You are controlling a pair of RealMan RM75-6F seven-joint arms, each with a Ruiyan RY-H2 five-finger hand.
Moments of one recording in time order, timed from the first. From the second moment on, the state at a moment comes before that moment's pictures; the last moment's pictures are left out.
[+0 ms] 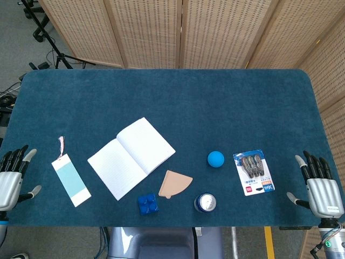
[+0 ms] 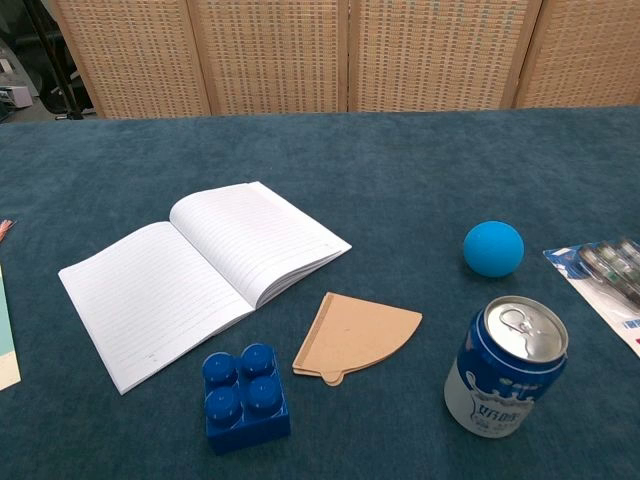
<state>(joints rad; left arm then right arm) -0.10 -1.13 -0.03 -1.63 1.48 1.45 0.13 0.08 -1.13 0.07 -1.62 -1.49 1.48 -0.13</state>
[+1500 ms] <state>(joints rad) -0.12 -1.11 -0.02 -1.64 1.51 1.43 0.07 0.08 -1.13 0.07 -1.62 -1.48 1.47 -0.12</state>
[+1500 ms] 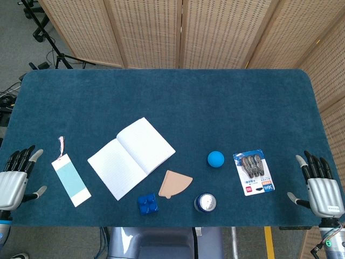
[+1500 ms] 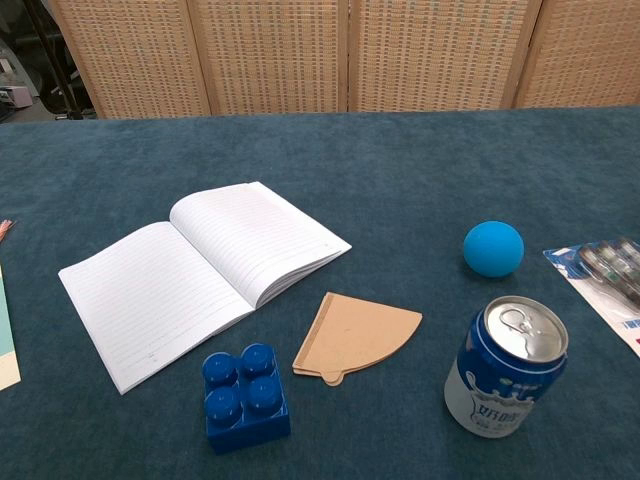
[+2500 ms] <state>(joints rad) -0.33 -1.02 0.11 -1.40 1.86 1.23 0.00 0.07 -1.13 0.08 -1.61 -1.46 1.49 -0.13</state>
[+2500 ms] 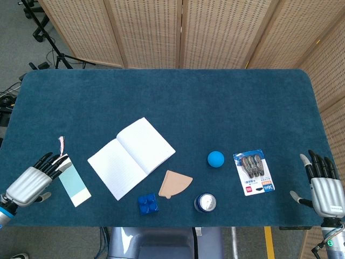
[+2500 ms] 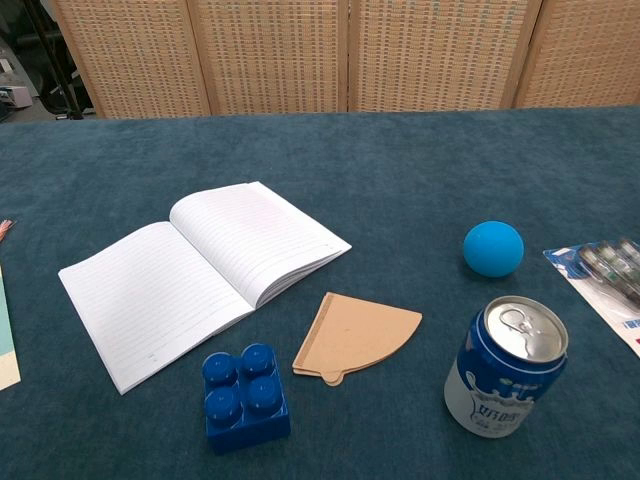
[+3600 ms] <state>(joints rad) -0.41 -1.17 0.16 -1.19 1.89 1.17 0.07 0.07 -1.14 0.09 -1.60 -1.46 1.49 -0.11</state>
